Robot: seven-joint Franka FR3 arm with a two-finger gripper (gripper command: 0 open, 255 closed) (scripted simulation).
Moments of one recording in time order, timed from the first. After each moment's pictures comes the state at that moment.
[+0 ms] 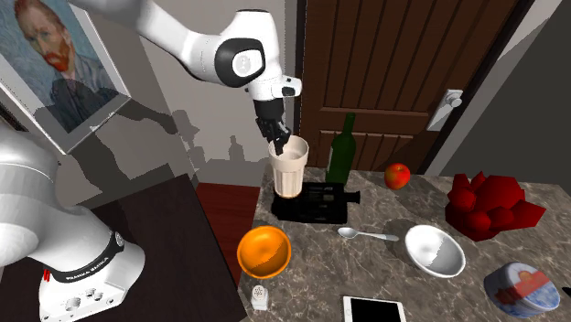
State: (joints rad) arm -0.02 -0.01 0.11 -2.36 -0.23 2.35 0.12
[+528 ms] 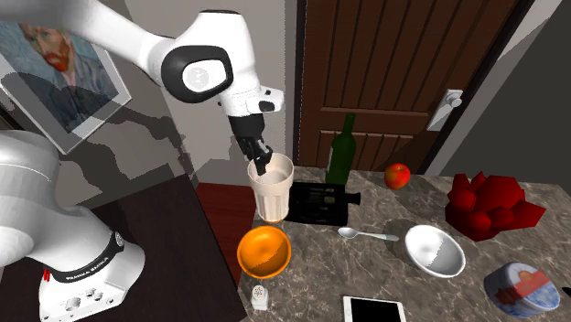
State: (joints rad) arm -0.07 -0.31 0.04 -2.63 -0.22 2.35 -0.01
